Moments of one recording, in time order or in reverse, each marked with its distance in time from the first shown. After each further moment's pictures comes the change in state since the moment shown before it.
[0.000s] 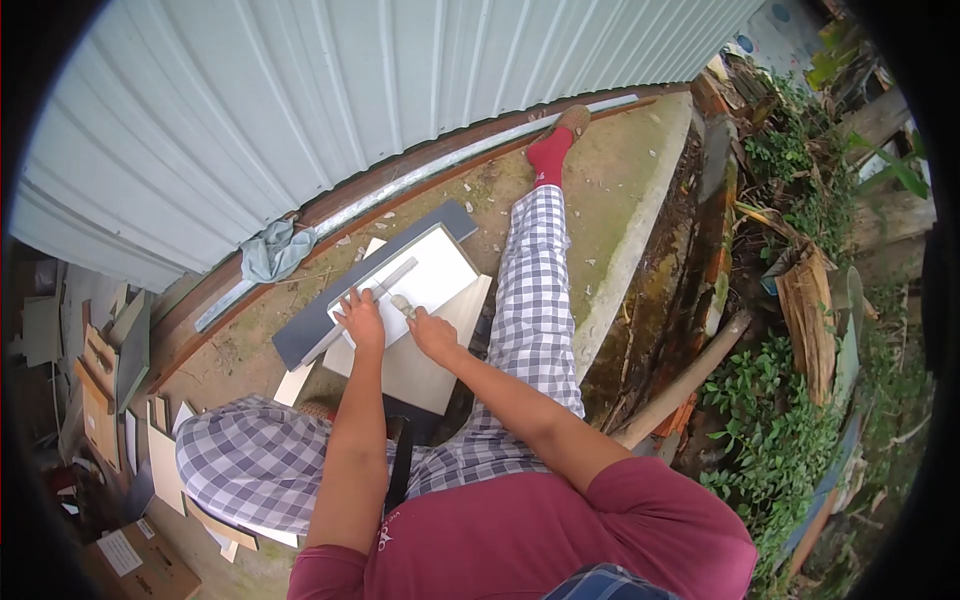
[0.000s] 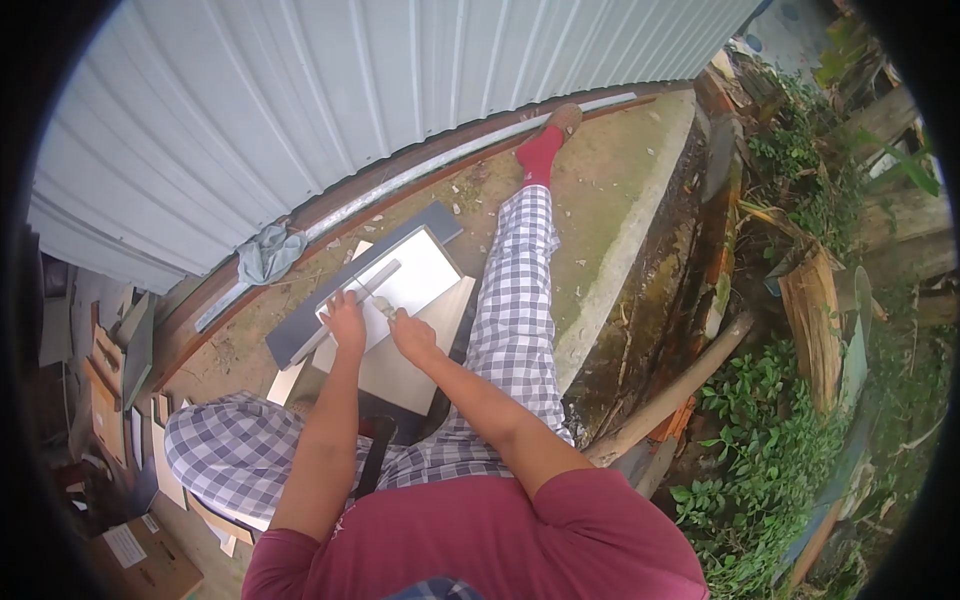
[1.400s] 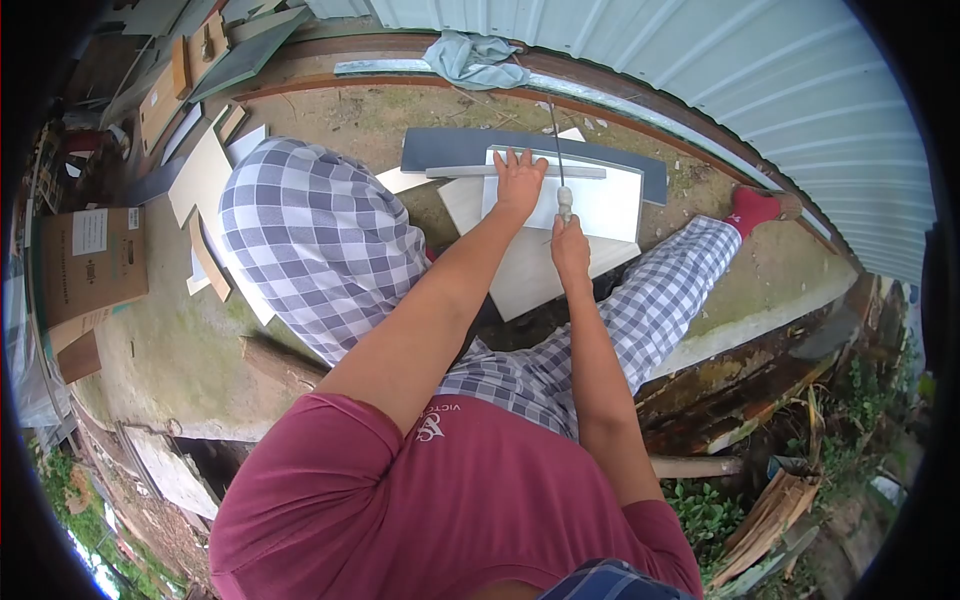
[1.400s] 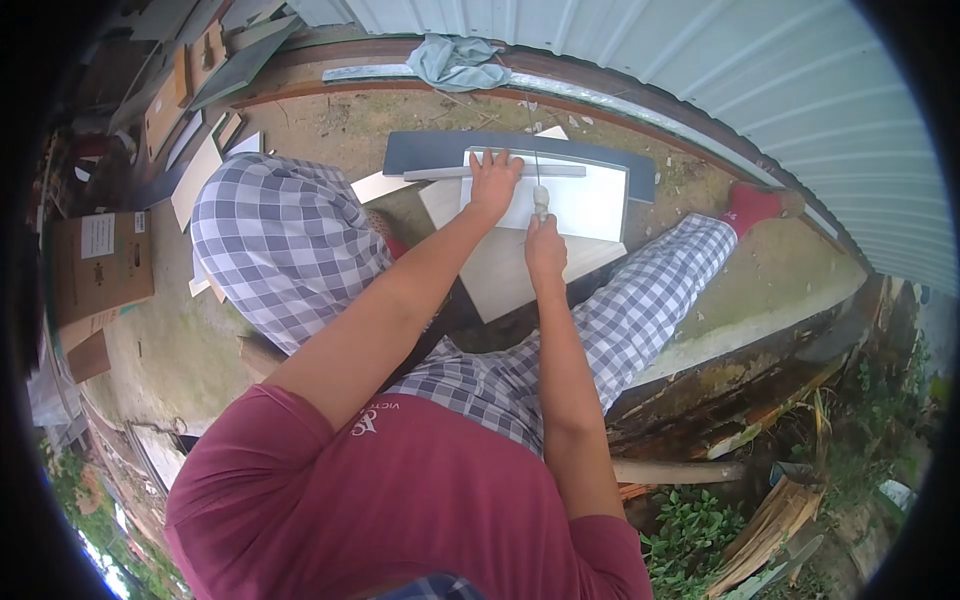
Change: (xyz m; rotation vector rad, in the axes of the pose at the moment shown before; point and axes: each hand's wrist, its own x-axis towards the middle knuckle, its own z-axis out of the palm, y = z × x) left_hand 0.007 -0.002 0.006 -0.034 0.094 -0.066; right_hand 0.012 0.000 0.003 -0.170 -0.029 -0.032
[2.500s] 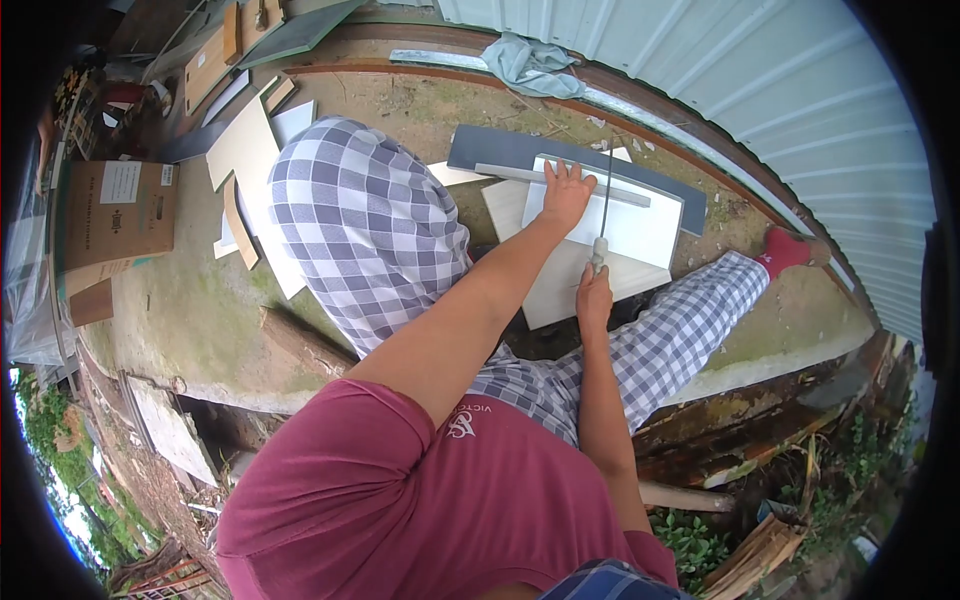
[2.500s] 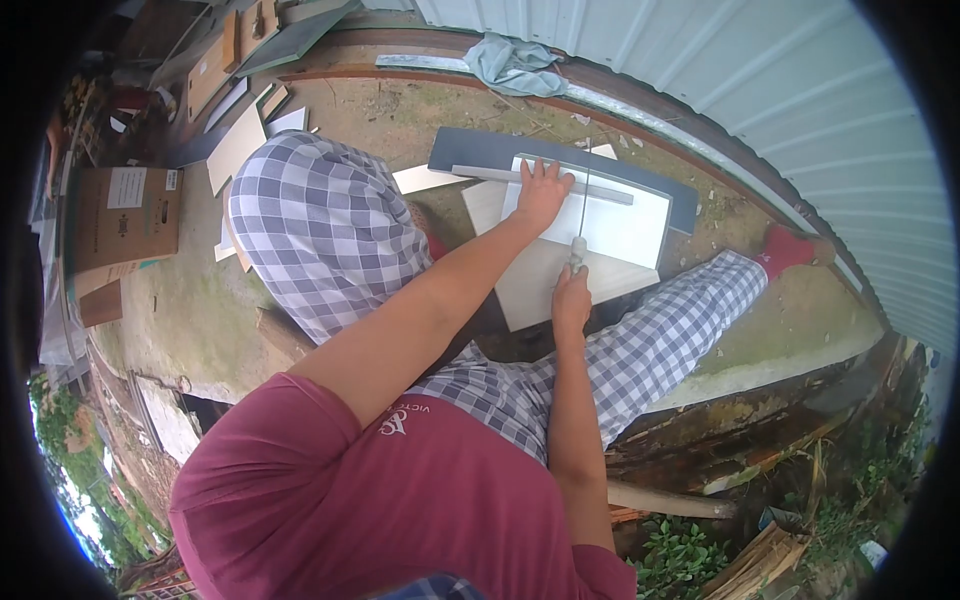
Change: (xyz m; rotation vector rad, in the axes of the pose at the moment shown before) left_hand 0.002 0.003 -0.001 0.022 -0.040 0.007; right_hand -0.031 0.018 0.018 0.024 0.010 0.019
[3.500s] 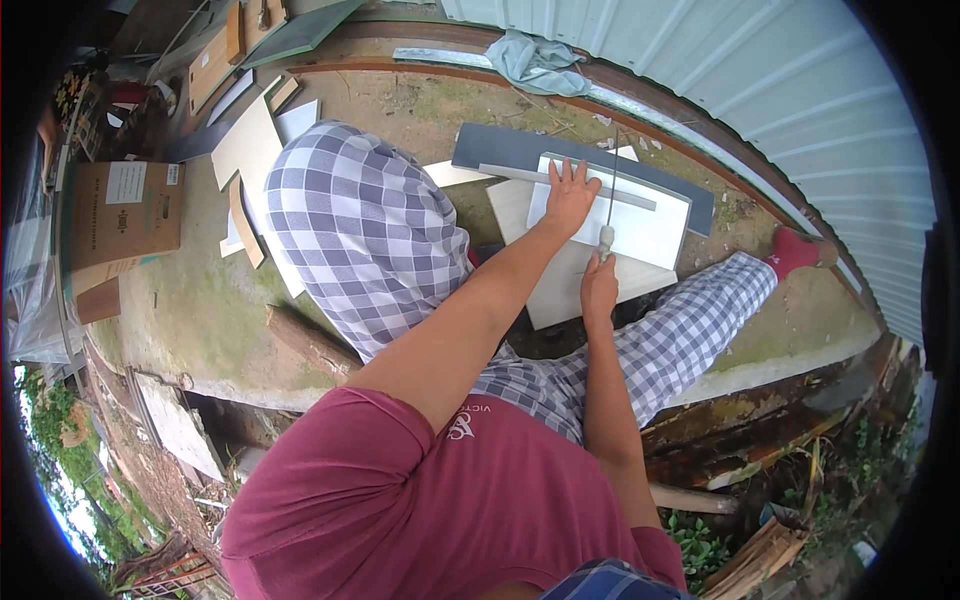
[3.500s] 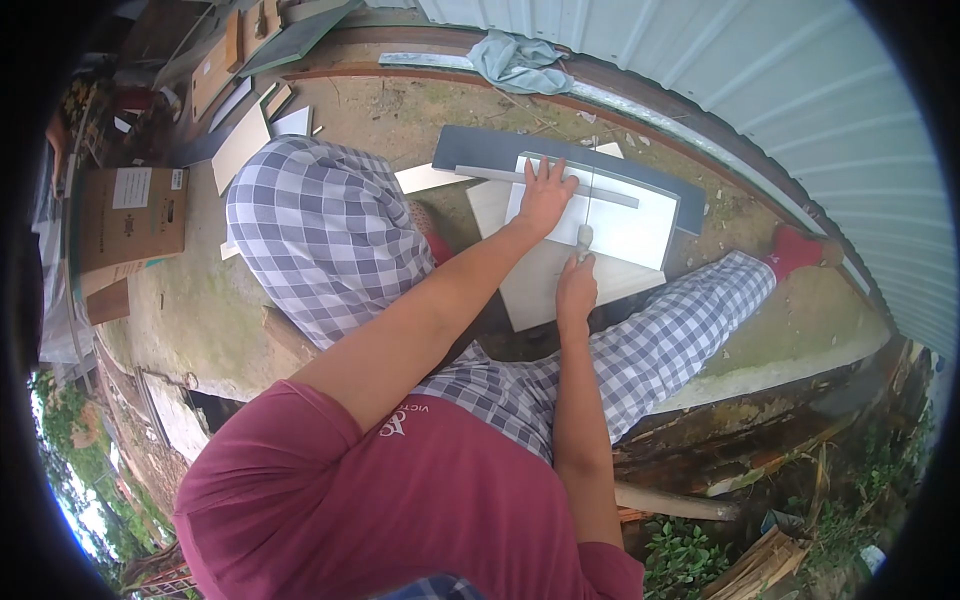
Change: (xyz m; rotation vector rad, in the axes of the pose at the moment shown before) left_hand -0.009 -0.002 -0.001 -0.032 0.073 0.056; right_hand 0.008 -0.011 0.001 -0.006 -0.006 0.042
